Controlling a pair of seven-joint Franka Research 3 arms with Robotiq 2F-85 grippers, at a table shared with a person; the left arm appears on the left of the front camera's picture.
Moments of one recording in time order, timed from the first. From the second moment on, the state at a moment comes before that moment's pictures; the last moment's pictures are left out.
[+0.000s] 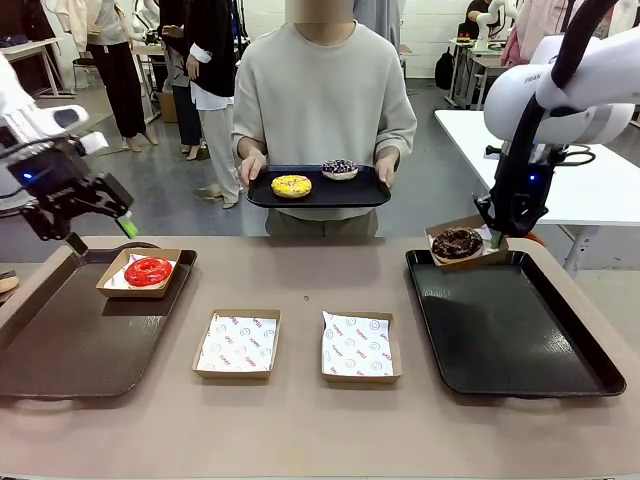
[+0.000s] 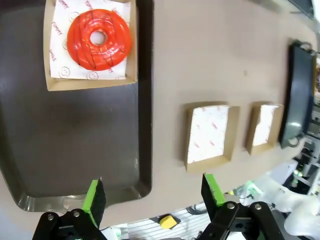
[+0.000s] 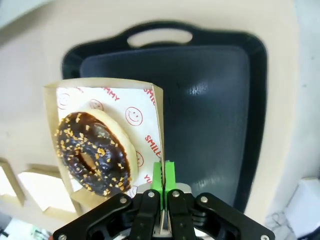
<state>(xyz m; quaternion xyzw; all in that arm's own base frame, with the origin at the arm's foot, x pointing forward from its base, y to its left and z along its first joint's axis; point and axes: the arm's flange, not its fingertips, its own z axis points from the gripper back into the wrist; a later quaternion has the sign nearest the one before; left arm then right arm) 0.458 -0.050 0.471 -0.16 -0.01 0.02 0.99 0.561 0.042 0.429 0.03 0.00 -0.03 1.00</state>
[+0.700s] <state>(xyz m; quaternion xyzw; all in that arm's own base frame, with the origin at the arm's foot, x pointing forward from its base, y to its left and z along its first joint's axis) 0.465 -0.150 0.409 -0.04 0.01 -0.02 1.00 0.569 0.045 0.387 0.04 0.03 -0.02 1.00</state>
